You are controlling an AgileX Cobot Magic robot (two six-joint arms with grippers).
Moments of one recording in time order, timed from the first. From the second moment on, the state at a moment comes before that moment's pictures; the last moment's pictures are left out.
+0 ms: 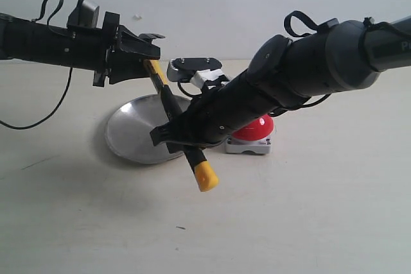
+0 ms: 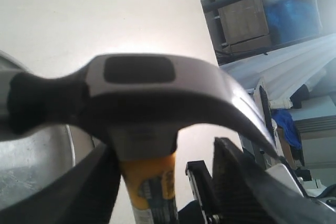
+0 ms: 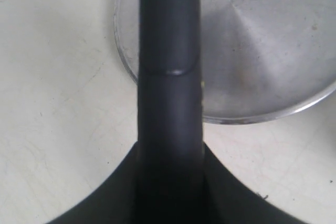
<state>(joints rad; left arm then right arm) -0.09 2.19 -1.54 -1.43 1.18 0.88 0.46 1.97 -1.20 0.91 0.41 -0.68</state>
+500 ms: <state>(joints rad) -0.08 2.19 -1.54 -1.34 1.20 0.86 0.46 1.97 -1.20 0.95 0.33 -0.67</state>
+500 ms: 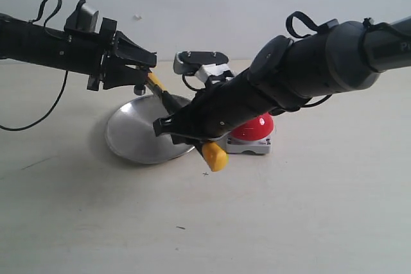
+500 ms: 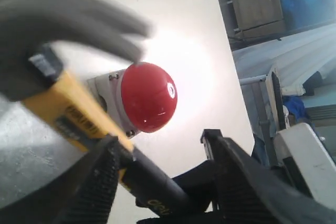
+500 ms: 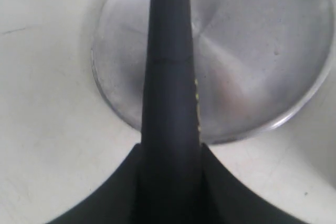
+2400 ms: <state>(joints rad) 0.13 1.44 -0.71 -1.69 0.98 1.36 0.37 1.44 -0.73 0.69 0.18 -0.45</state>
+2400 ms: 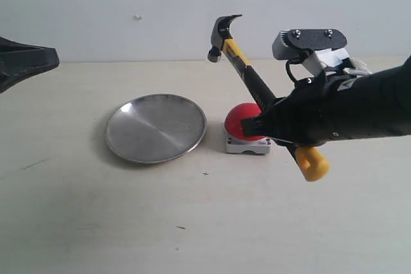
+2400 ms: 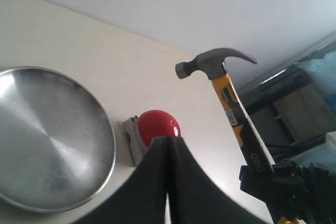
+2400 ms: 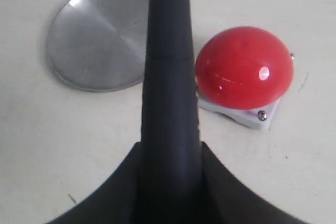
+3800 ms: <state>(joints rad) 0.13 0.34 -0.09 -1.74 0.14 1.25 0.37 1.27 -0.61 0.67 0.11 -0.56</state>
